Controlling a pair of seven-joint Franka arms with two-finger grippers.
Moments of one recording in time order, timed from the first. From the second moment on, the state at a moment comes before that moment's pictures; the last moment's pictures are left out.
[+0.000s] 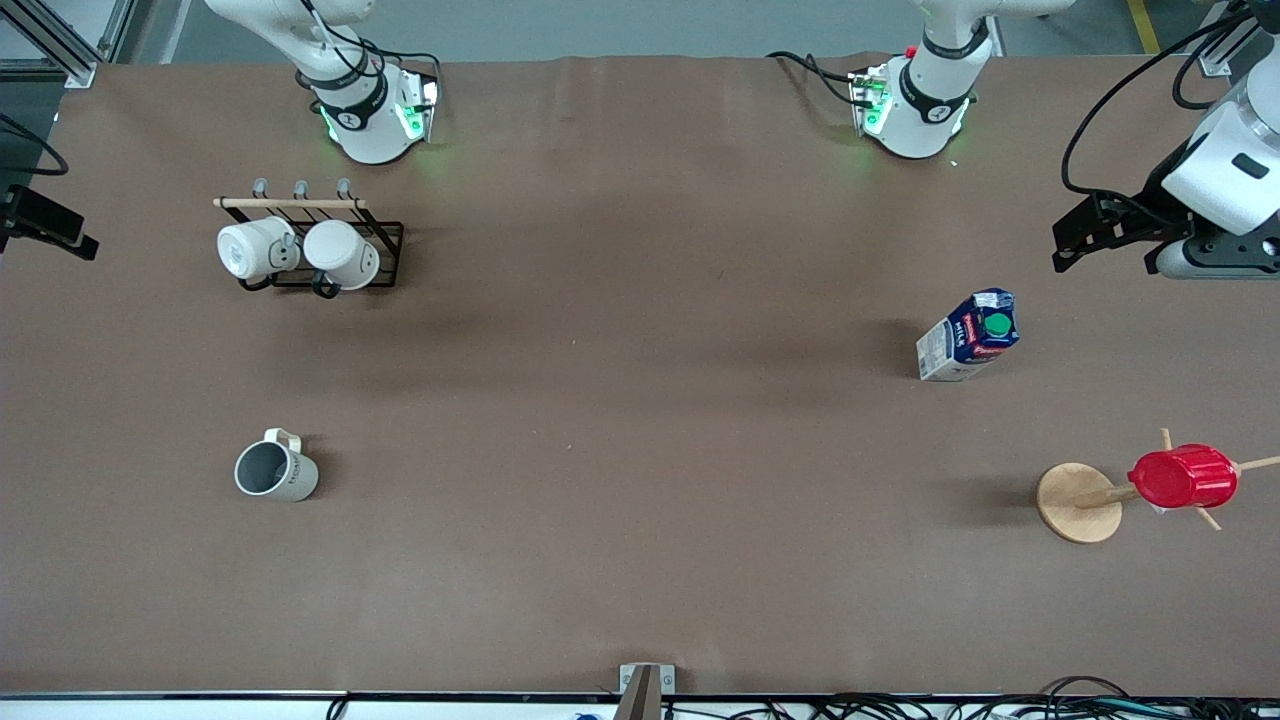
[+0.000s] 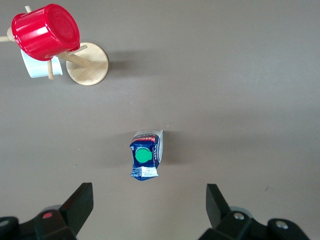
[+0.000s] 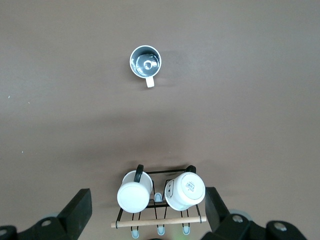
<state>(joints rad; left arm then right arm) -0.06 -0.04 -0.06 -1.62 0.01 1.62 -0.08 -0.04 0.02 -0.07 -1.47 0.00 1.43 -0.03</state>
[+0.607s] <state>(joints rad) -0.06 -0.03 -0.06 -1.63 0.01 1.62 -0.08 -0.04 0.02 -0.07 -1.47 0.00 1.43 -0.03</state>
